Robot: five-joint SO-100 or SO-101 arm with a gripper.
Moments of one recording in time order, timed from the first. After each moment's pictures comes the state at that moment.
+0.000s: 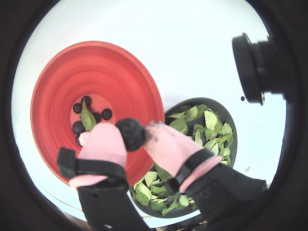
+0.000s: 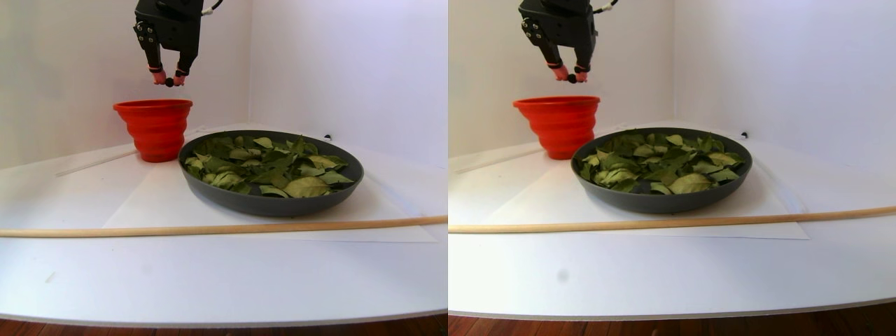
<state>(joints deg) -11.2 105.4 117.4 -3.9 -89.9</state>
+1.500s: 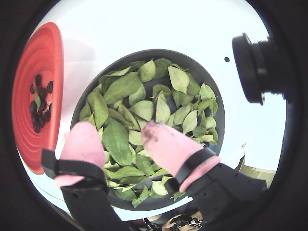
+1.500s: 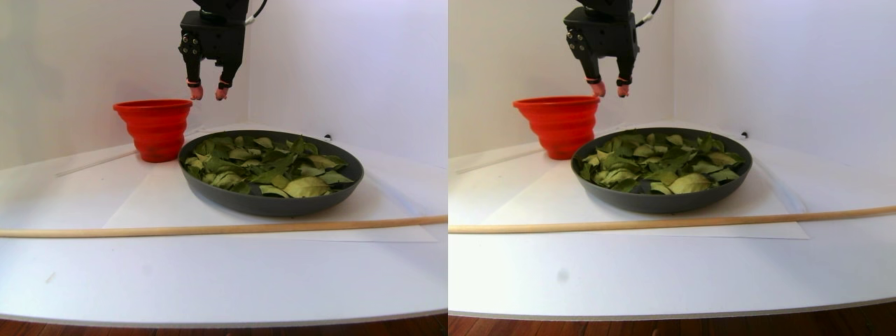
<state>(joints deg) 0.8 105.4 118.9 3.0 -89.9</state>
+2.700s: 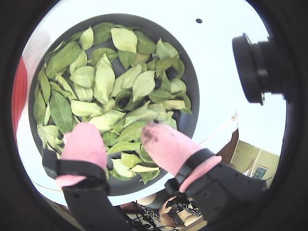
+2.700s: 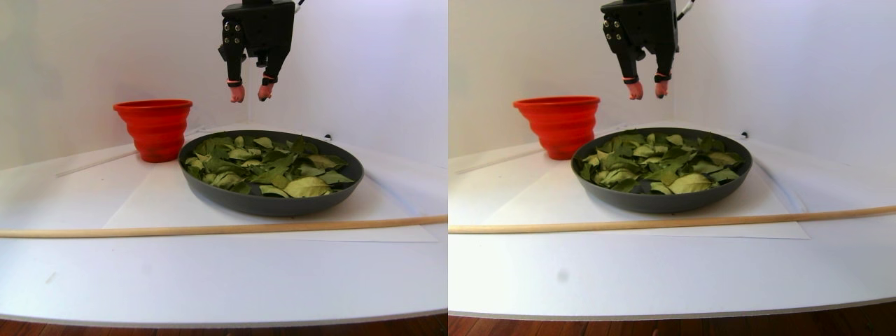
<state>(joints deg) 12.4 110.4 121.3 14.8 -90.8</state>
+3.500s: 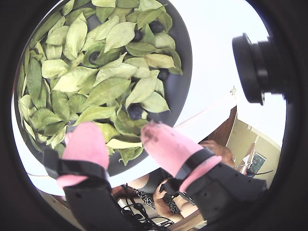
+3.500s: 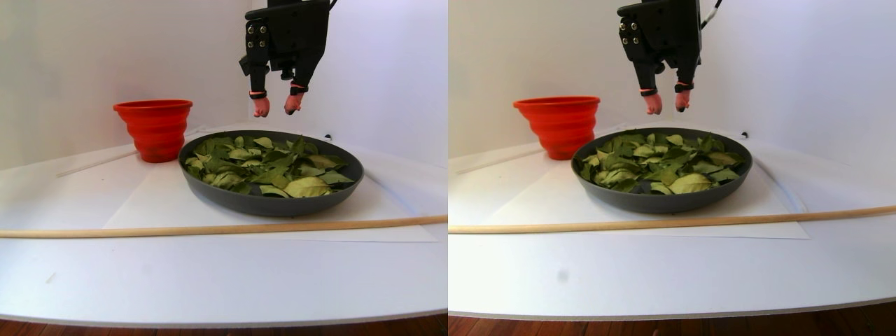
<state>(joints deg) 19.1 110.4 125.5 18.5 -92.6</state>
